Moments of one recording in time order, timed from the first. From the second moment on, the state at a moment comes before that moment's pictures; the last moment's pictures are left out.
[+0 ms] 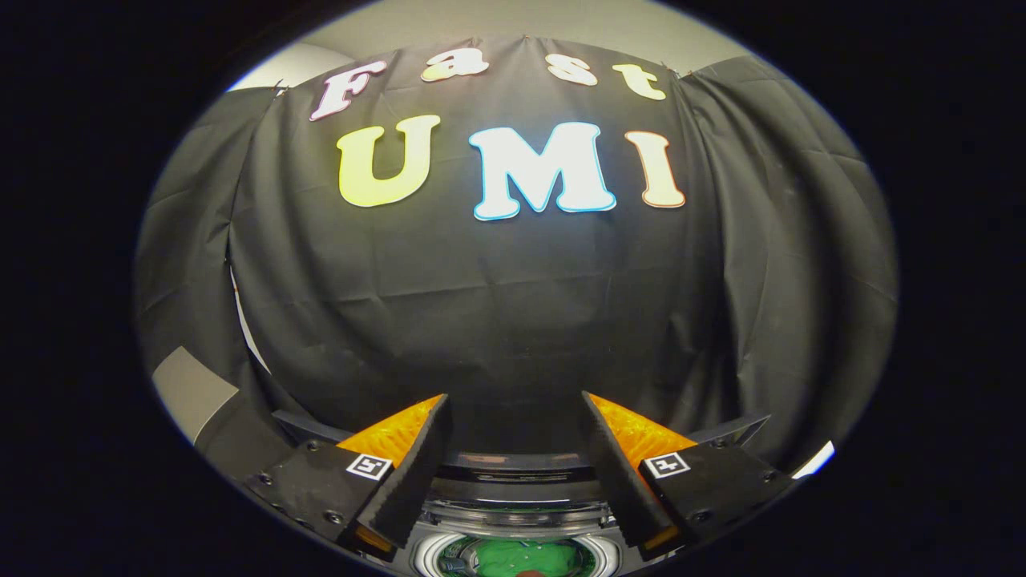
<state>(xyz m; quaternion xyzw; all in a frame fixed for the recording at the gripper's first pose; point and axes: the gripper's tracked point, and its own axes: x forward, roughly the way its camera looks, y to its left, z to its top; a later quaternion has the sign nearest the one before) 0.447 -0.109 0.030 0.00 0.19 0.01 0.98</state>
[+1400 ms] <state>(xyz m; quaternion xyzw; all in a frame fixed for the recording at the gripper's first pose) 0.327 -0.109 0.019 0.00 0.07 0.02 1.00</state>
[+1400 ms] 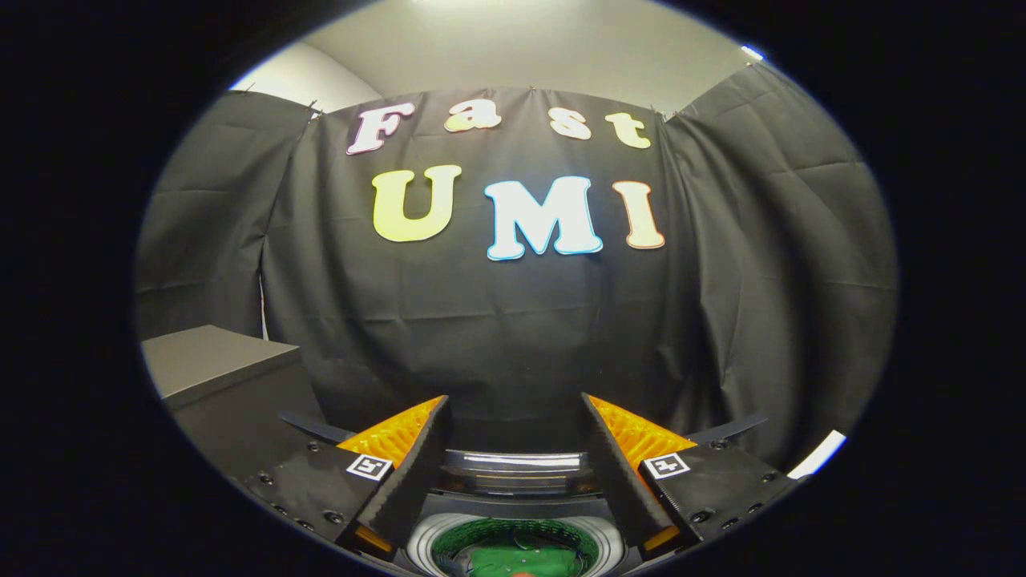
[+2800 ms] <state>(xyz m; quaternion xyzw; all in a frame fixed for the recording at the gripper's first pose) 0.136 -0.078 -0.064 0.01 0.08 0.03 1.00</state>
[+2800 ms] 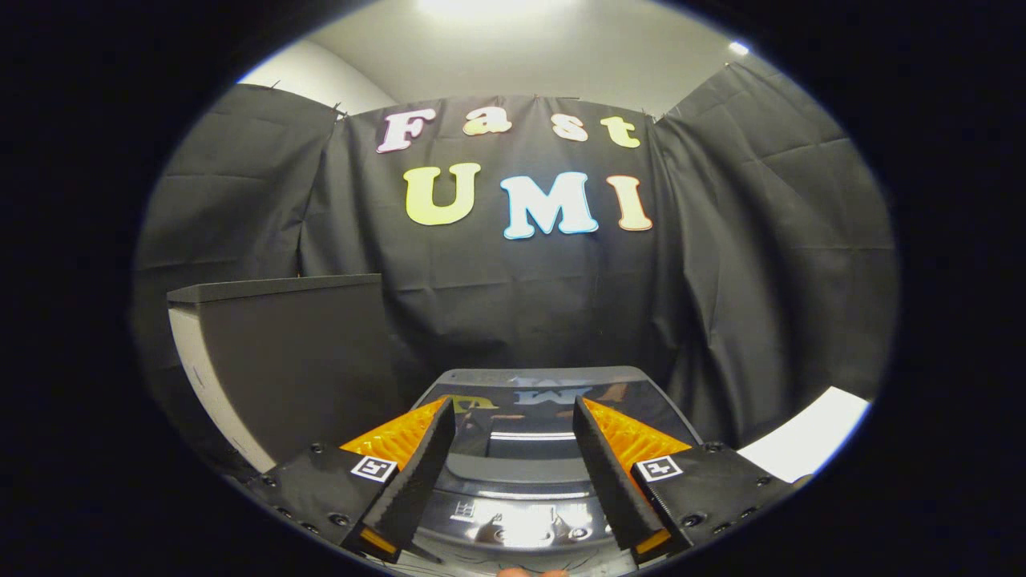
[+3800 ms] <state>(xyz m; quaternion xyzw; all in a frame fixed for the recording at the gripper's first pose) -0.038 -0.066 -0.078 0.00 0.01 0.05 1.00</state>
